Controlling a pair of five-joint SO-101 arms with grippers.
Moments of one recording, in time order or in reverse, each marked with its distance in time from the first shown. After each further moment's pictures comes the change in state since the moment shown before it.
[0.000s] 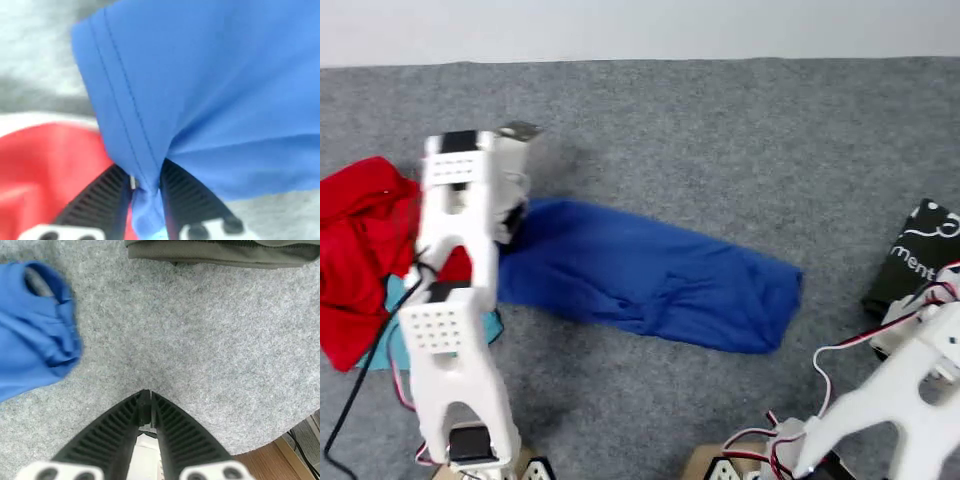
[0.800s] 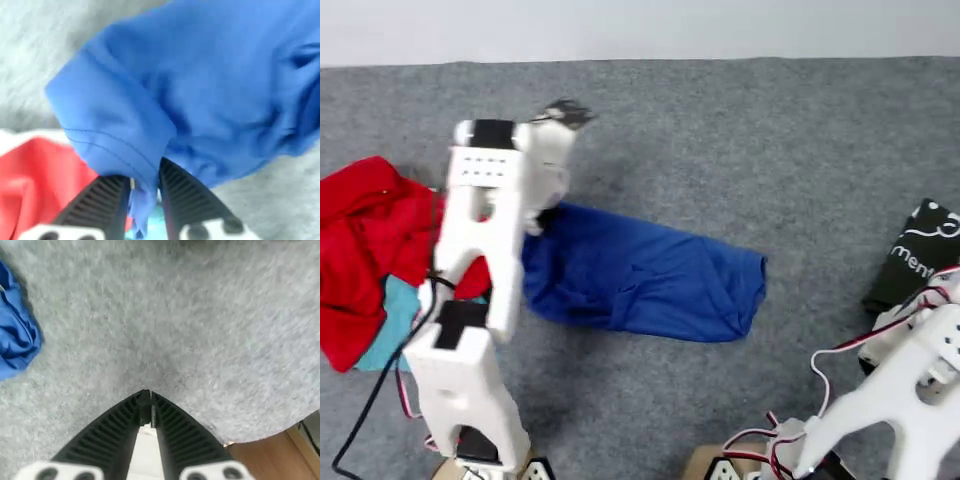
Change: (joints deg) left arm 14.9 -19.2 9.1 -0.1 -1.1; right arm 0.0 0.0 6.6 0.0 0.0
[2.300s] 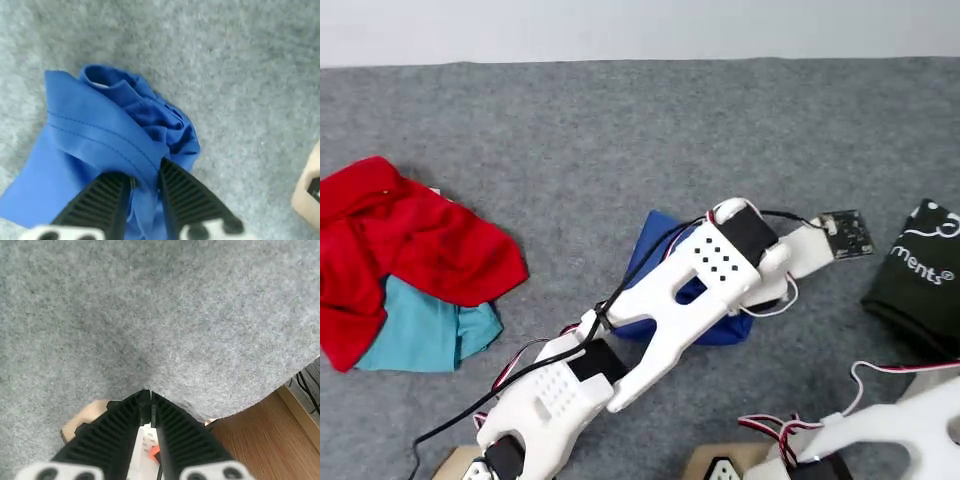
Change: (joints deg) left arm 44.5 16.6 -21.7 0.0 4.8; right arm 21.5 0.0 1.8 0.0 13.5
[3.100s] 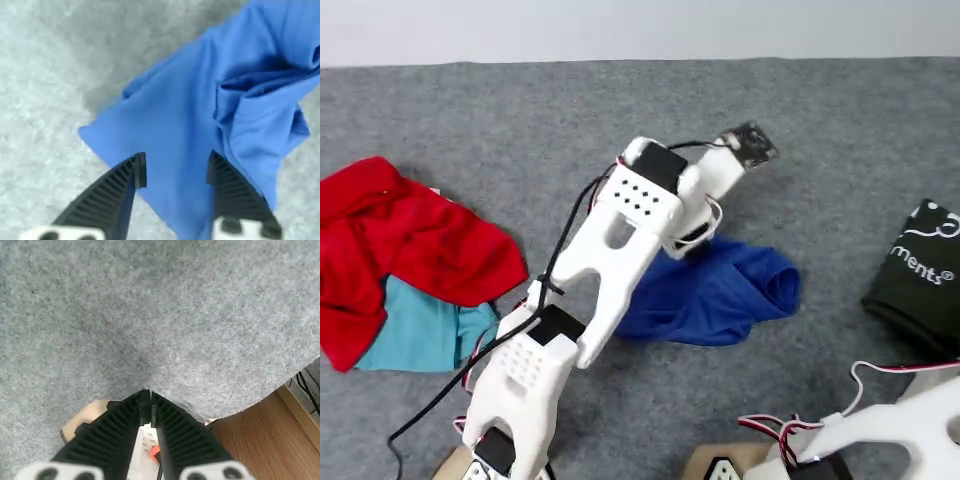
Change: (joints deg) left arm -17.5 -1.4 0.9 -0.1 0.4; right arm -0.2 0.0 0.0 0.0 0.0
